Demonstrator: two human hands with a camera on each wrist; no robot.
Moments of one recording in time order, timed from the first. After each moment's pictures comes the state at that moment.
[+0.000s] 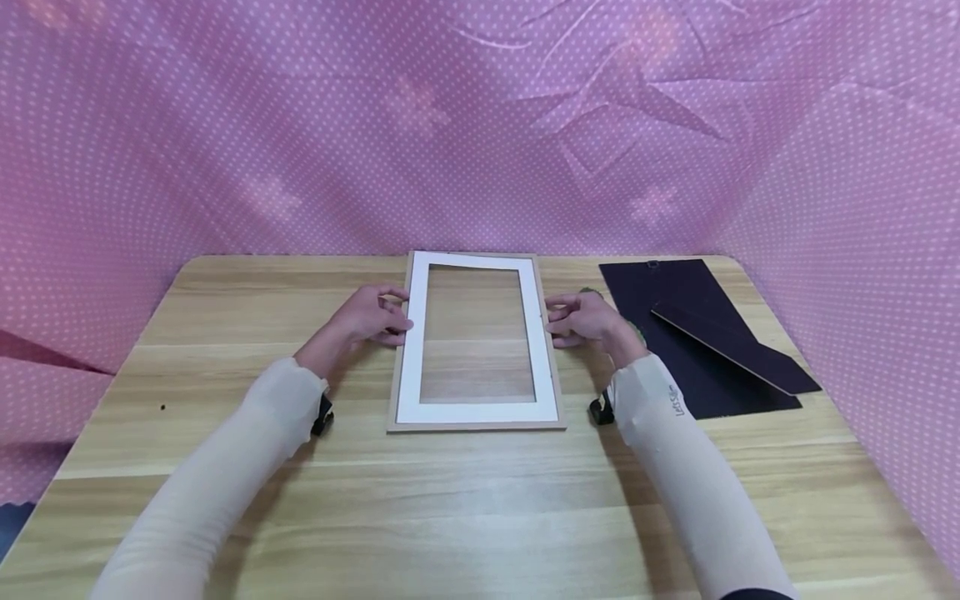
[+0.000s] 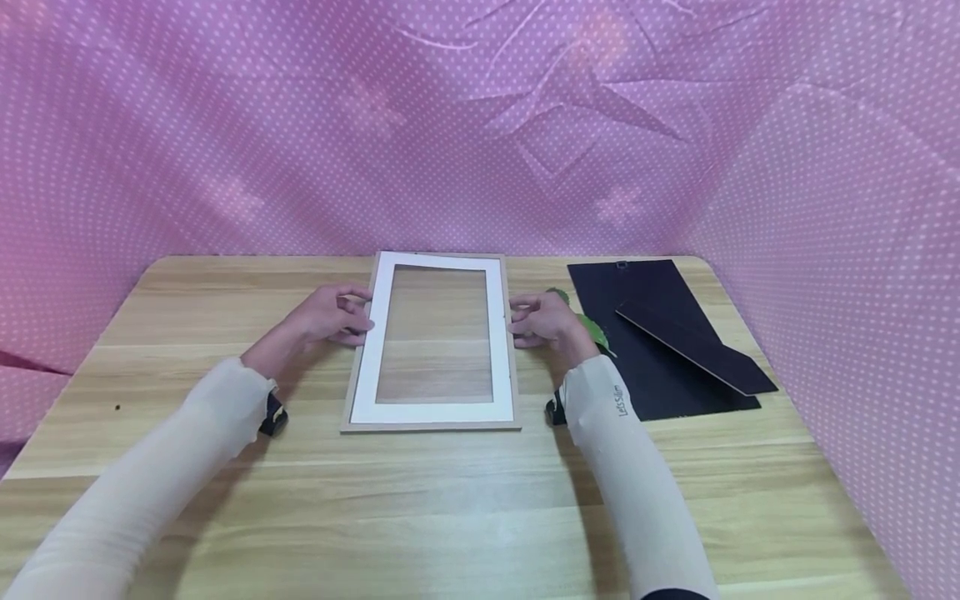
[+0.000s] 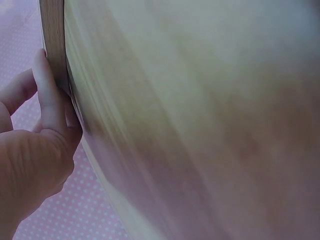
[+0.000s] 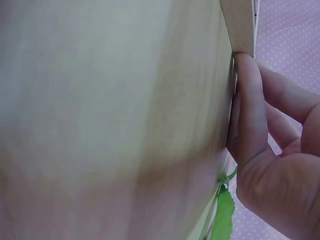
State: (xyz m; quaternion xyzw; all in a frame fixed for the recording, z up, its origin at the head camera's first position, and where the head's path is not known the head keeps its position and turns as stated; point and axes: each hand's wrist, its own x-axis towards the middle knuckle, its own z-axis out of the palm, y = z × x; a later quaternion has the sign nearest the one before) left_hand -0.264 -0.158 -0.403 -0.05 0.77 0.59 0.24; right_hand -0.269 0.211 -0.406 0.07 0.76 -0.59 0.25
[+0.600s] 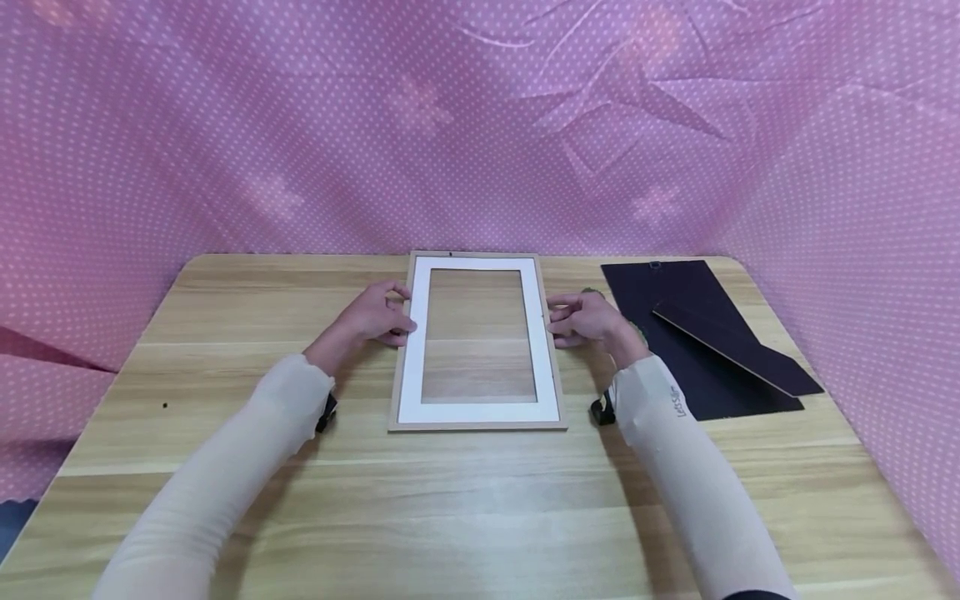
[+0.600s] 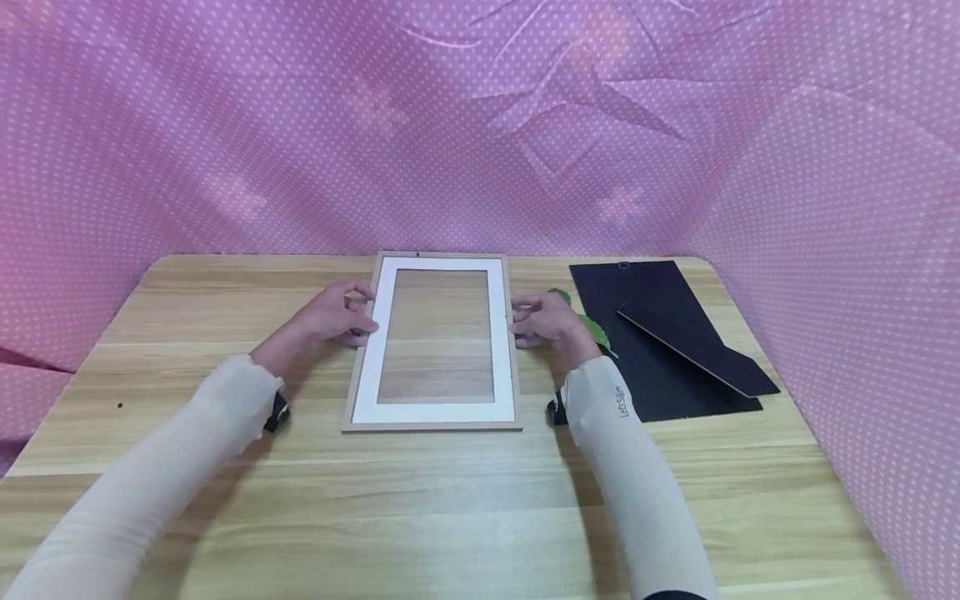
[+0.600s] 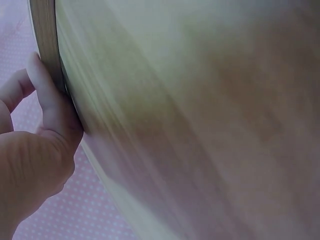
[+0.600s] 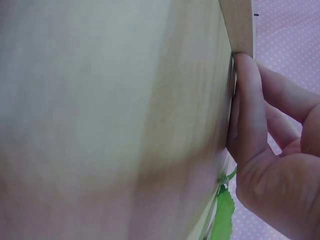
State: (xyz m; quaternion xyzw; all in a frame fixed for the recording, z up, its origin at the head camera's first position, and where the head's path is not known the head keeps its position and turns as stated) left_hand -0.263 -0.156 -0.407 -0.02 0.80 0.56 0.23; right_hand -0.267 0.210 -0.409 0.06 0.76 -0.59 0.25
